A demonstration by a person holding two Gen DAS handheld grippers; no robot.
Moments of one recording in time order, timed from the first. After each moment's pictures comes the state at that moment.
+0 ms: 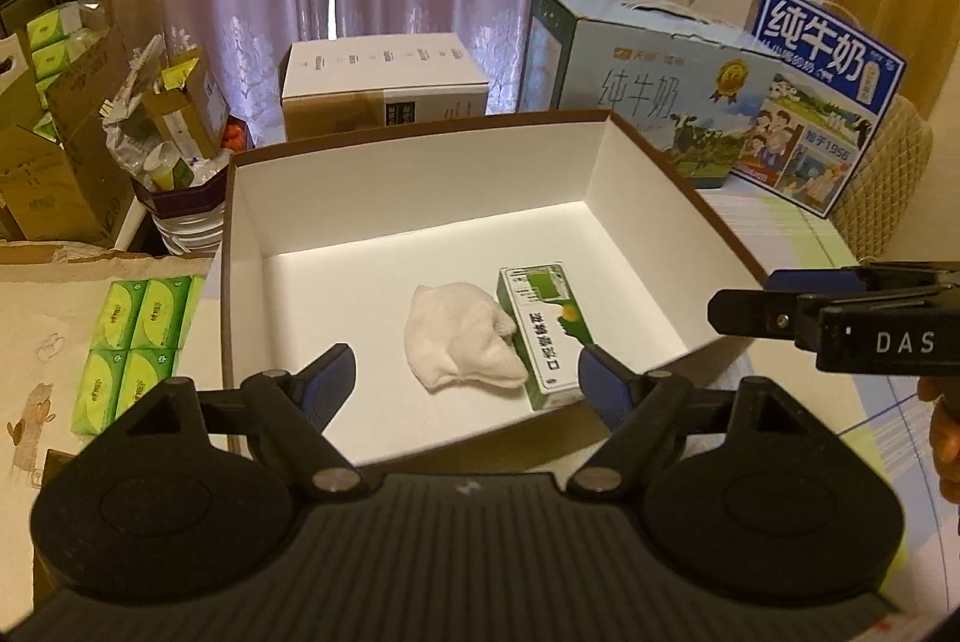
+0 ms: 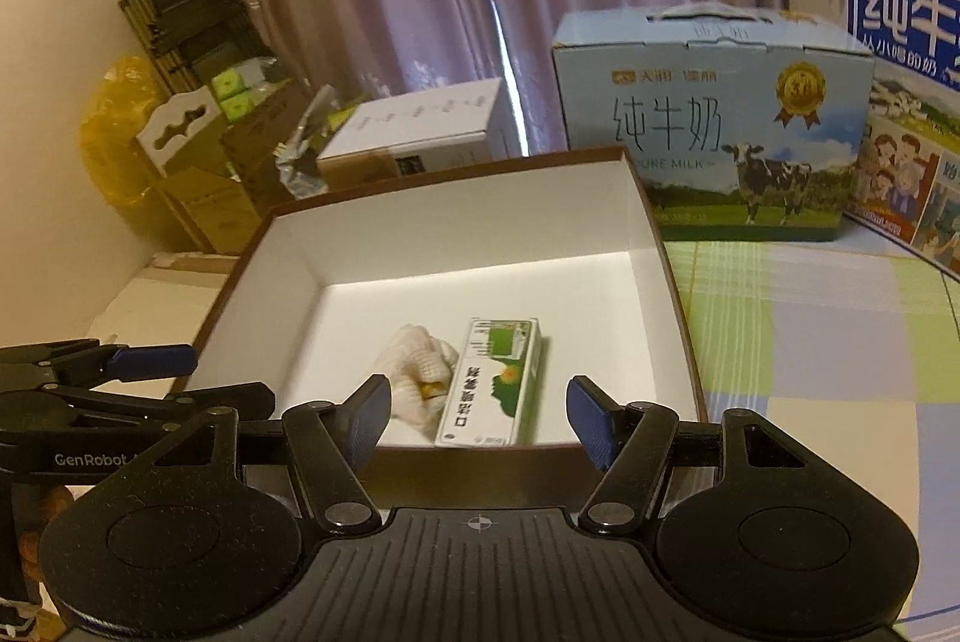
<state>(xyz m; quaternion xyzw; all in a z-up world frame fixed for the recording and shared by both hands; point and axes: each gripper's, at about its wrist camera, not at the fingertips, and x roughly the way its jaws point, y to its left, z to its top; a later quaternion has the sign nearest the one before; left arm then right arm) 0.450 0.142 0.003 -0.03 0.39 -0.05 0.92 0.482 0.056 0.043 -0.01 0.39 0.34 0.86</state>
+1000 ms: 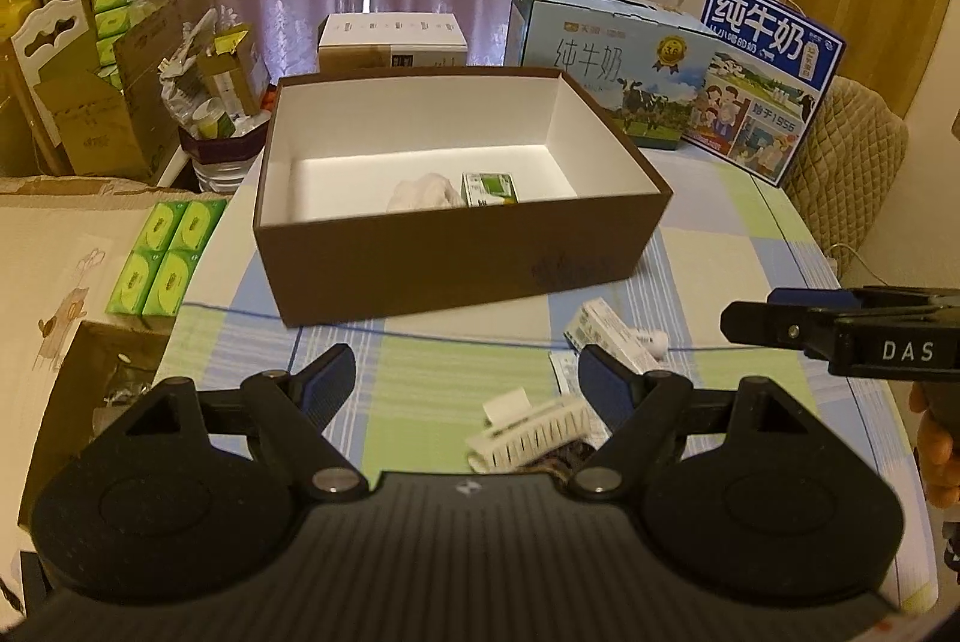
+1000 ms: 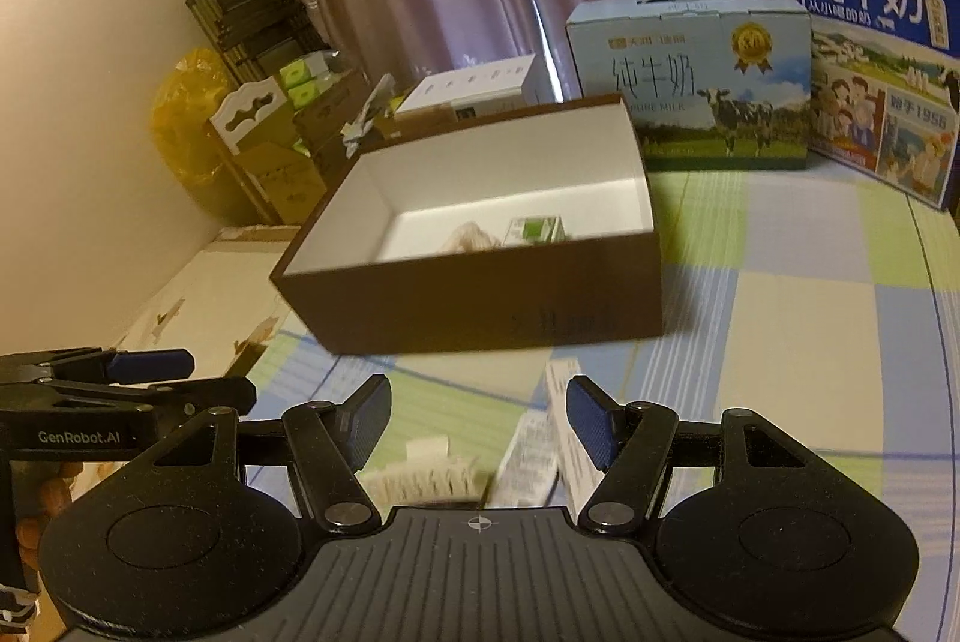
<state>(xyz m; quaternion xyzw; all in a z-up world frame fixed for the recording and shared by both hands) 0.286 0.086 0.023 -0.06 0.39 -0.01 0.92 0.371 -0.049 0.045 0.01 0.40 0.39 0.83</state>
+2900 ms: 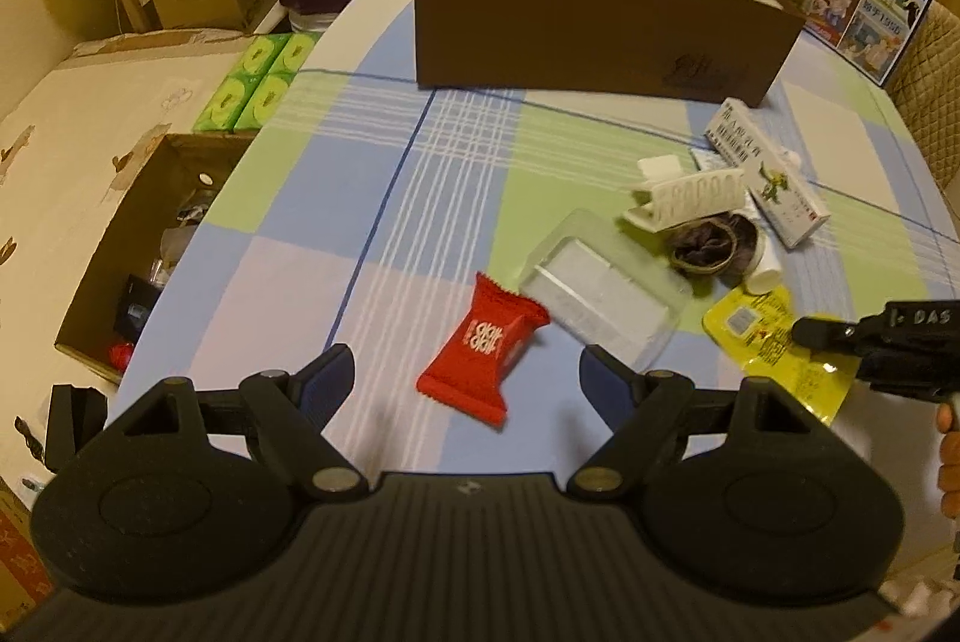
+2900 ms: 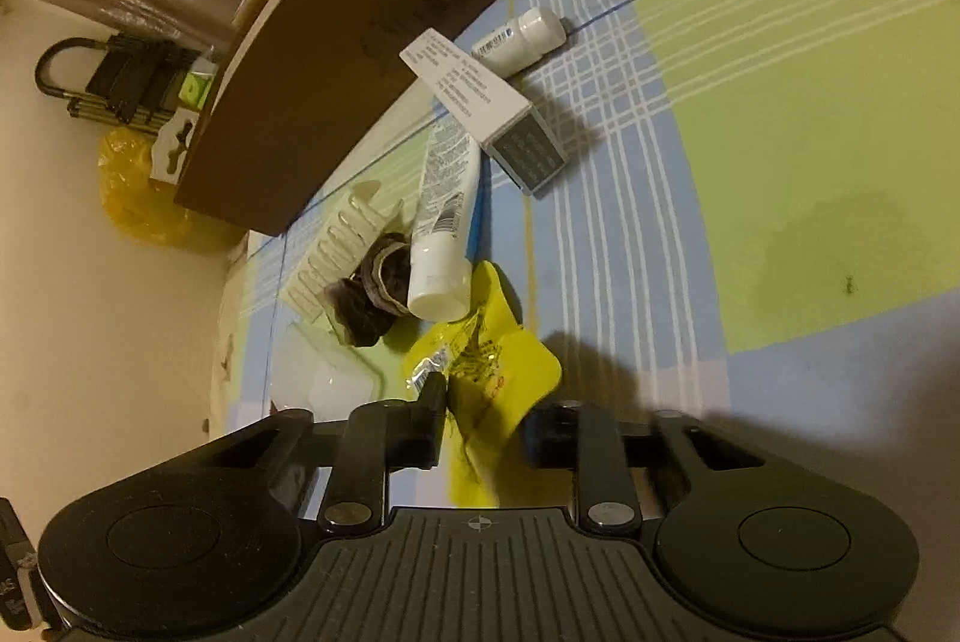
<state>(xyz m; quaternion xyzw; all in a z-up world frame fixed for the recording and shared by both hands) 0.208 0.127 -0.071 -0.08 0.48 0.08 0.87 0.345 -0.101 -0.104 0.24 0.57 0.31 0.72</state>
